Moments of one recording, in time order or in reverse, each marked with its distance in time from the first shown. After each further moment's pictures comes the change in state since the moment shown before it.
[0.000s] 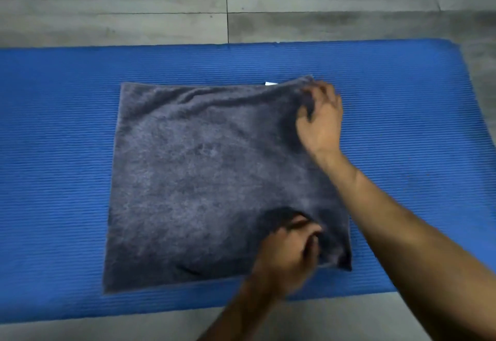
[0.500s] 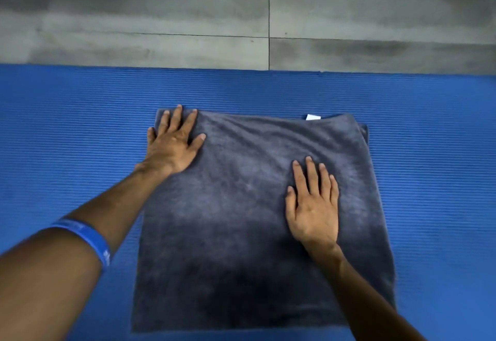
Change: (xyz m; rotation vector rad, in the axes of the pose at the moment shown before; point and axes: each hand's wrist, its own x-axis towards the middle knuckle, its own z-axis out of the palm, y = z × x) left_hand 0.113 -0.213 -0.274 0.595 0.042 -0.592; right_hand -0.085 -0.033 0.072 -0.443 -0.319 -0.082
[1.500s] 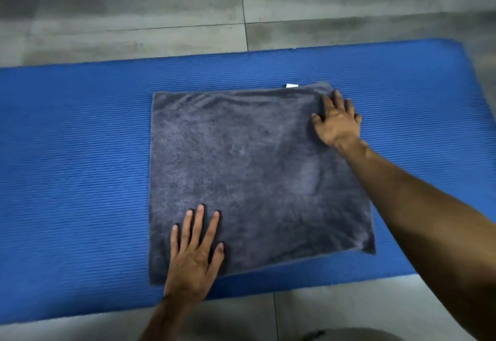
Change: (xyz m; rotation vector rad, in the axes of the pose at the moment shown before) left_hand -0.263 -0.007 0.136 0.031 0.058 0.237; right_hand 0.068 0.068 -0.063 0.096 -0.175 0.255
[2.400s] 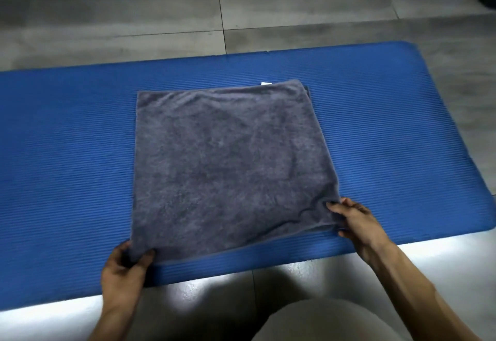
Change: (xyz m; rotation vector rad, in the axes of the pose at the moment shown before) left_hand -0.056 -0.036 -0.018 -1.064 0.363 -0.690; right_hand -0.225 0.100 0.028 1.217 -0.215 0.511
